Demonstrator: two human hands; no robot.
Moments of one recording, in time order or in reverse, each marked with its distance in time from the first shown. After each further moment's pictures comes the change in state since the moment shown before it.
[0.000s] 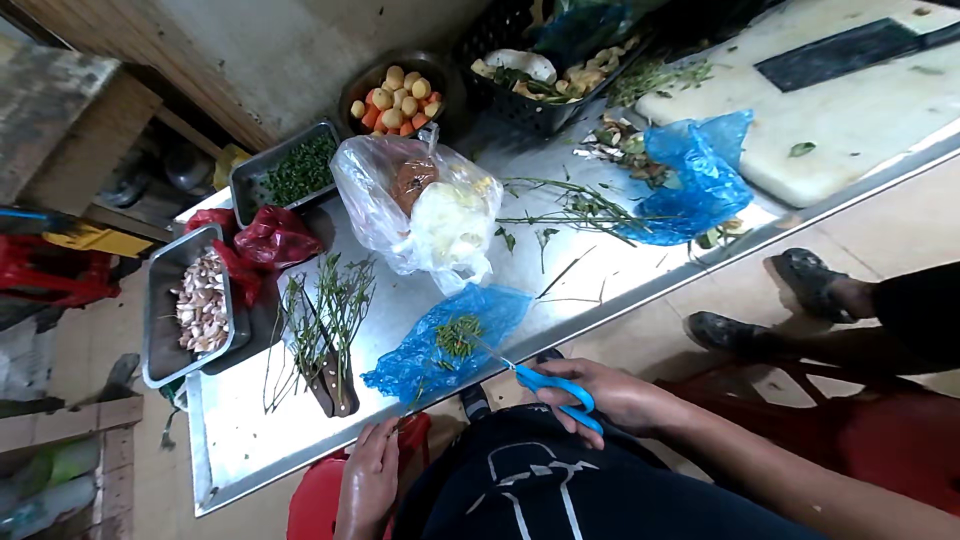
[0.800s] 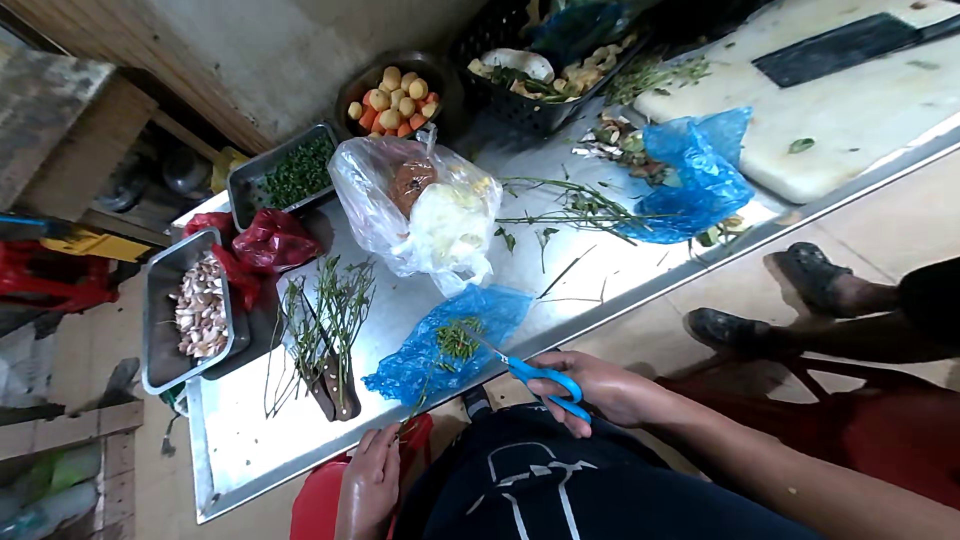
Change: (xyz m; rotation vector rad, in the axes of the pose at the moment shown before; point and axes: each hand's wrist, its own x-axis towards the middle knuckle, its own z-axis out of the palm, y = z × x) left_hand -0.002 -0.008 -0.002 0.047 0.015 0.097; right_hand 0.010 -0.010 0.004 0.063 0.013 0.019
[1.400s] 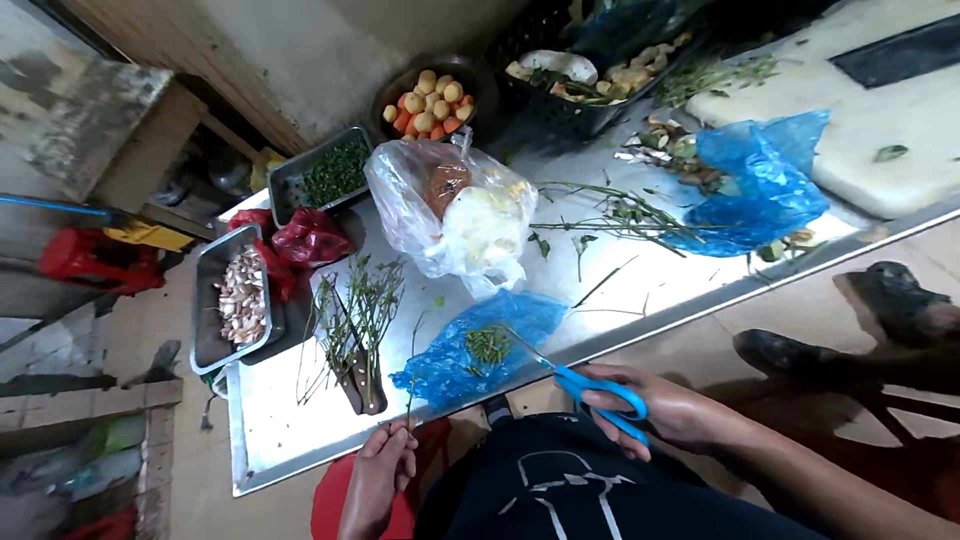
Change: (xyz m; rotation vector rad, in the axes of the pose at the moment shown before) left_hand 0.020 0.012 -0.040 -0.911 -0.180 -0.907; right_hand -0.002 0.017 -0.021 -0.047 -0.042 -0.064
